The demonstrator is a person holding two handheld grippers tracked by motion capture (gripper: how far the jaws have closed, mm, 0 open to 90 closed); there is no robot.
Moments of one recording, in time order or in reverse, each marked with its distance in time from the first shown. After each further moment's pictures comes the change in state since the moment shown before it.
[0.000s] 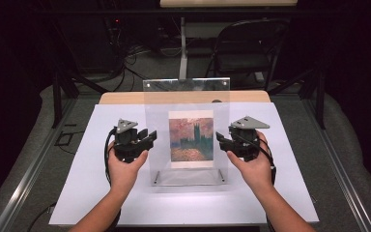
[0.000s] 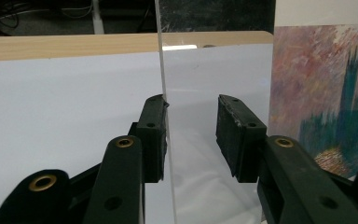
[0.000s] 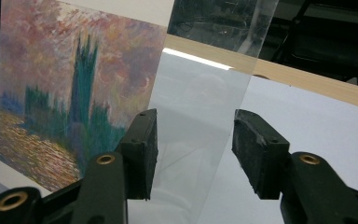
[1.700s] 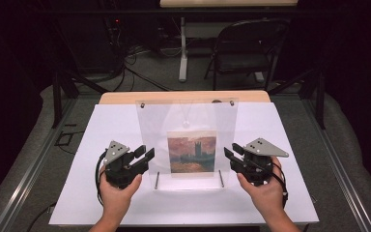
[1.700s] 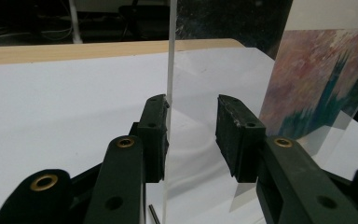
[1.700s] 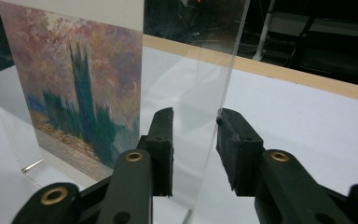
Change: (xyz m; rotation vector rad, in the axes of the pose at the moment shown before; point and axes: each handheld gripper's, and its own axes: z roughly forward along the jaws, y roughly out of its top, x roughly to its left) left arm -0.010 -0.043 -0.047 -0.088 -0.099 0.042; right arm 0.011 -0.035 -0.054 -0.088 0.055 0.007
